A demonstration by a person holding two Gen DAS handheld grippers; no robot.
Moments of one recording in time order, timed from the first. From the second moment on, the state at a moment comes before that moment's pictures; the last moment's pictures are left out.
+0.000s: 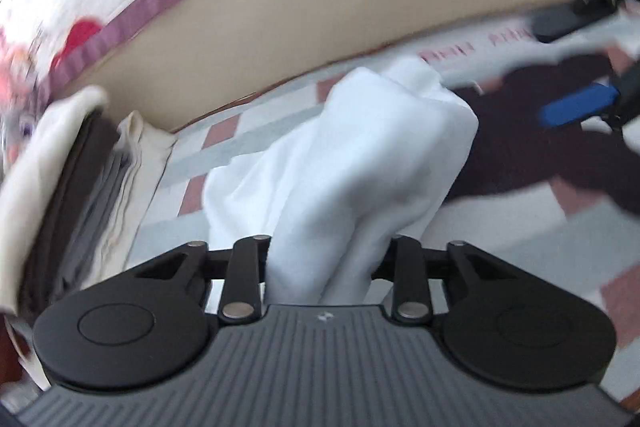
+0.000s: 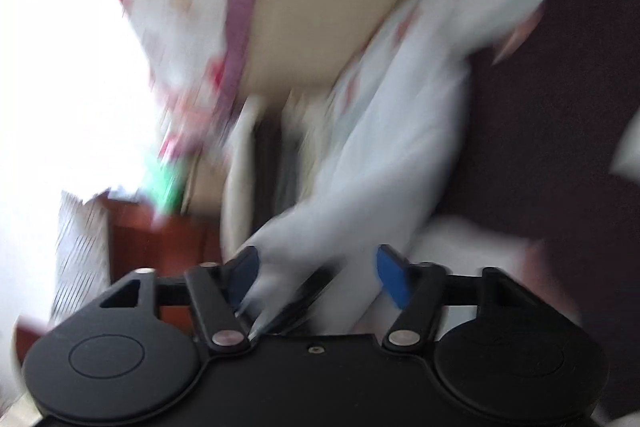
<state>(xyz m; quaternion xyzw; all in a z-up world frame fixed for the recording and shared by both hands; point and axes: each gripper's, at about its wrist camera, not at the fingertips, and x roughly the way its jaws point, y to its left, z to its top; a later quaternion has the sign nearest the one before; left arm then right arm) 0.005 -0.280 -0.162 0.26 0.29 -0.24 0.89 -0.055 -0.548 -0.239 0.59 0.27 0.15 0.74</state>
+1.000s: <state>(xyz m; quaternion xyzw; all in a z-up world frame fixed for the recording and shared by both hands) -0.033 -0.245 -0.076 0.12 0.20 -0.30 0.93 -0.002 -0.530 -0.165 0.51 0.22 0.08 0.83</state>
